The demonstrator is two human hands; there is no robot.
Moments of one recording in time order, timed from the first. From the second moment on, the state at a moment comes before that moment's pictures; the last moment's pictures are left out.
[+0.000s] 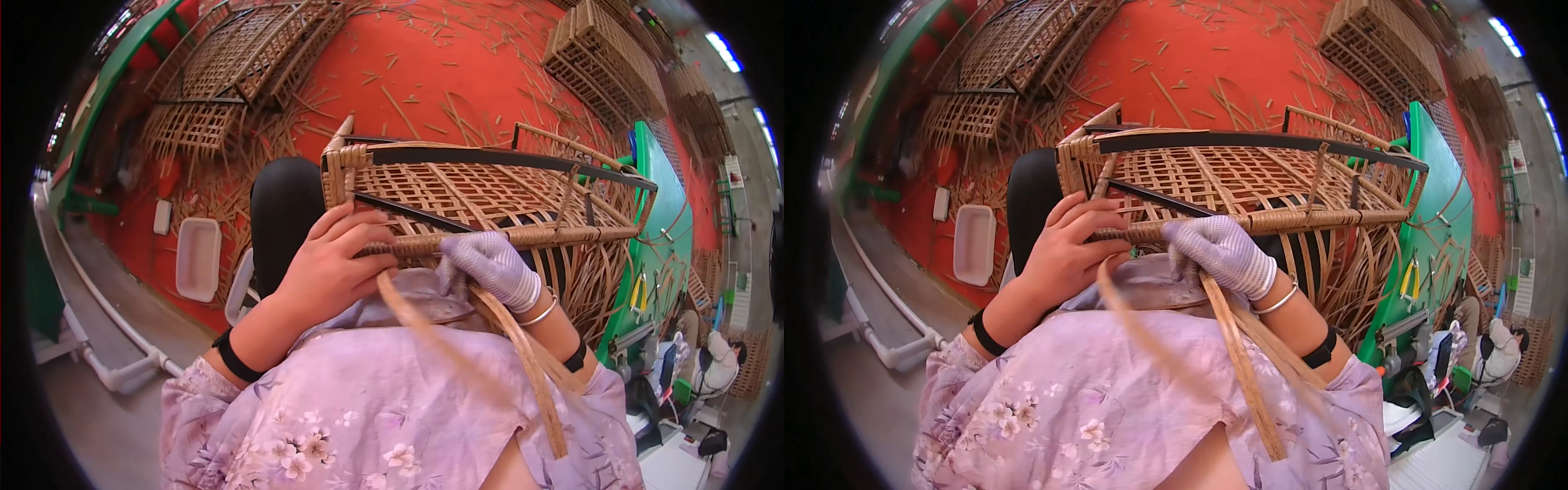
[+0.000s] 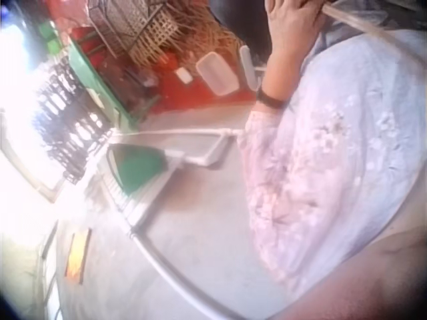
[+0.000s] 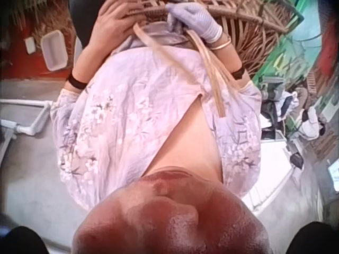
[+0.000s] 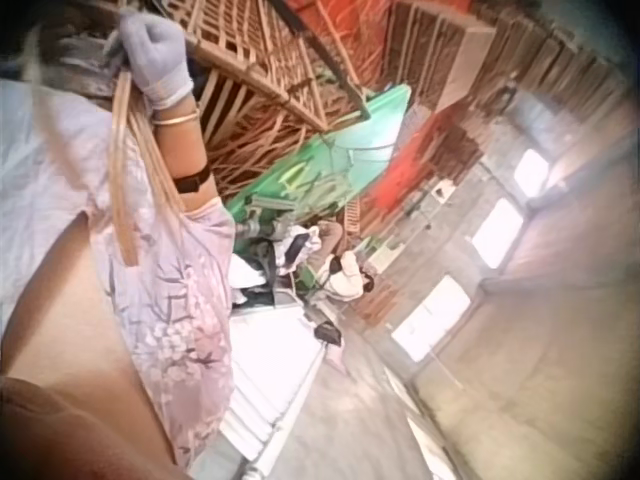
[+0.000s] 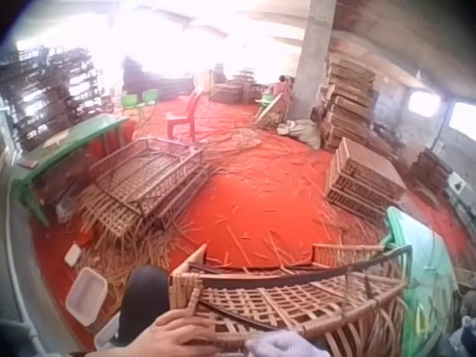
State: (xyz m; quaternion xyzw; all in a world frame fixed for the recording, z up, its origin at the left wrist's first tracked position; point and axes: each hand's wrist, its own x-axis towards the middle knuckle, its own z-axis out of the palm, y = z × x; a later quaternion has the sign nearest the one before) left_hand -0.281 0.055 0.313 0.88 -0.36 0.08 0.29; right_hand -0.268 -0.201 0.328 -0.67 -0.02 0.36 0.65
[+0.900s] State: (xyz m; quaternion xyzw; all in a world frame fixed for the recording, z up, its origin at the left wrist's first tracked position) left_hand -0.183 0.063 0.348 0.88 -0.21 0.10 0.41; right_hand -0.271 -0.182 0.319 -0.78 -0.17 0.25 0.54
